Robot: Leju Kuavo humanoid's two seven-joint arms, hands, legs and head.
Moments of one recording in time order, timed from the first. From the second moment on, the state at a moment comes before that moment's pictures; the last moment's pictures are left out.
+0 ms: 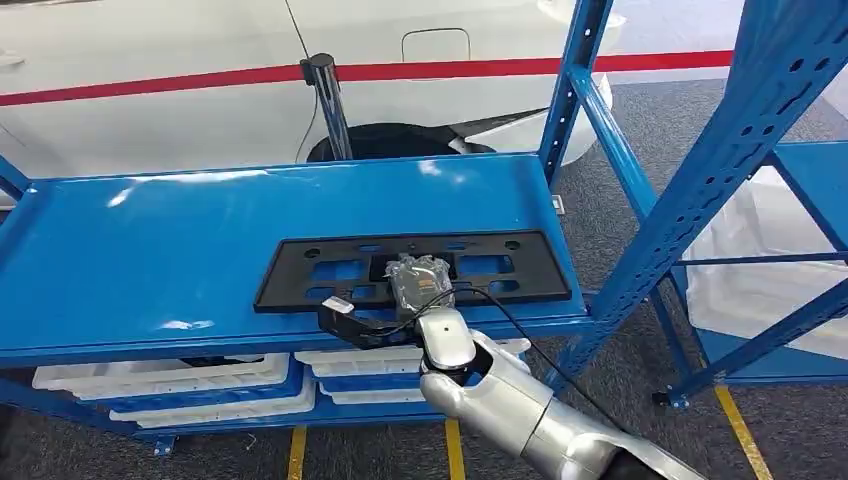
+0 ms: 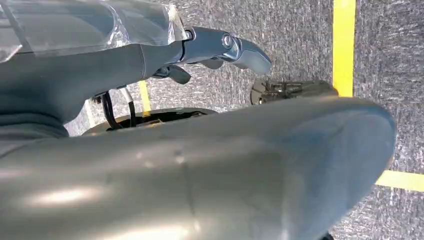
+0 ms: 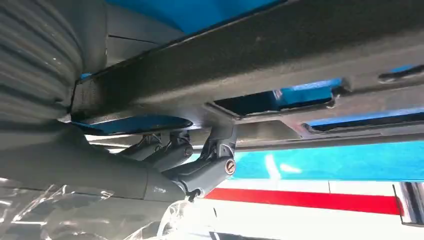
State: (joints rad) left arm -0.11 -0.03 -1.05 -0.23 1.02 0.32 0.01; right arm -0.99 0.31 1.24 -1.04 0.86 -0.03 0.65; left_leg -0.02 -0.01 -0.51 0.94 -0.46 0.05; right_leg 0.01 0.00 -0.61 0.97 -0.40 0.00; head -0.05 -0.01
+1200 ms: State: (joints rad) left arm -0.11 -0.03 -1.06 -0.23 0.93 0.34 -0.07; right arm -0.84 0.19 1.24 -1.17 1.42 -0.27 0.44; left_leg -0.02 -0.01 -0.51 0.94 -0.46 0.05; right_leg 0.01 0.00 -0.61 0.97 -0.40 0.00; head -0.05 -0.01
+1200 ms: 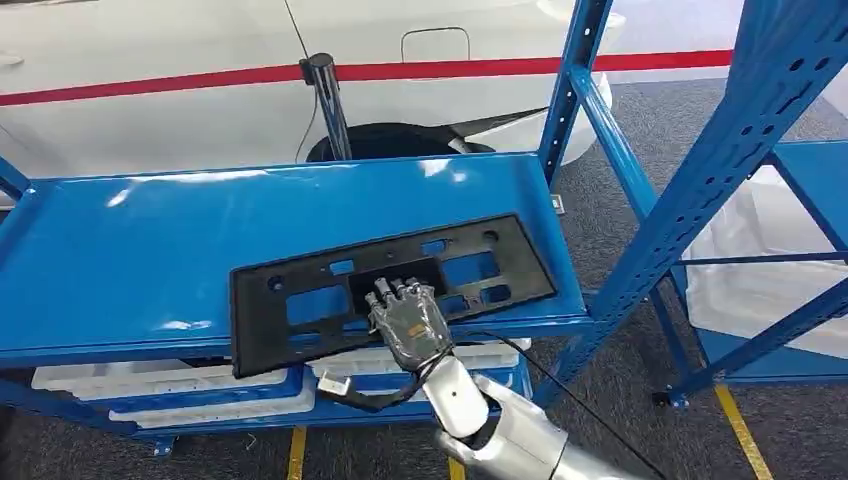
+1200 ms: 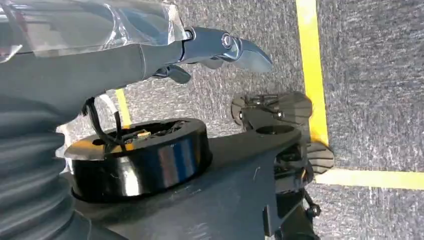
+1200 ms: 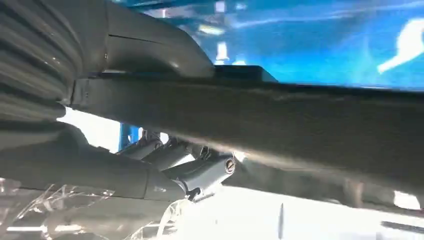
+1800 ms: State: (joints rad) left arm -0.12 -0.03 -1.11 -0.23 0.90 0.31 -0.07; right arm -0.81 0.11 1.24 -1.33 1.57 -0.27 0.37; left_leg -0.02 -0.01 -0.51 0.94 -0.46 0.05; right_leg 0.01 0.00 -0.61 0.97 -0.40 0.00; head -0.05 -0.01
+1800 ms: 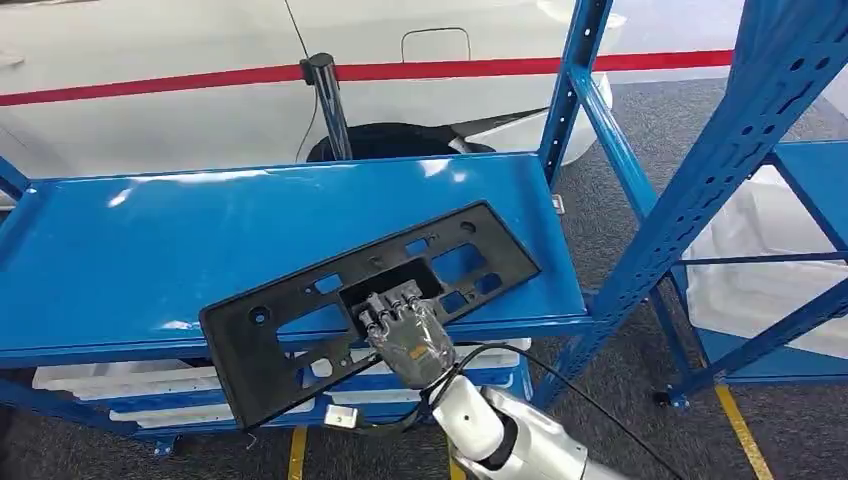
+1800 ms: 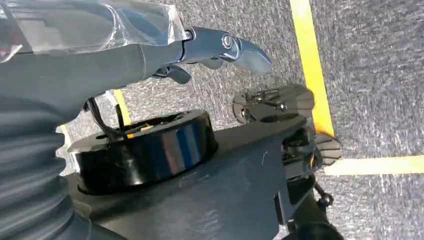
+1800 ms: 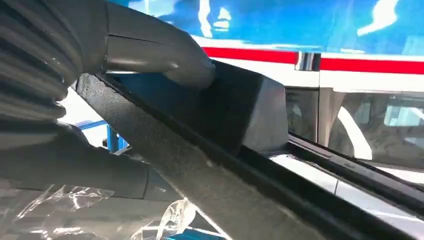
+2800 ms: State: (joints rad) left arm -0.13 -0.03 -1.13 -0.23 0.89 0.32 -0.07; right arm -0.85 0.06 1.24 -1.51 1.55 -0.34 0.25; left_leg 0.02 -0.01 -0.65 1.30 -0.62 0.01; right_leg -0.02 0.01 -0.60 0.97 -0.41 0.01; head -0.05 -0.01
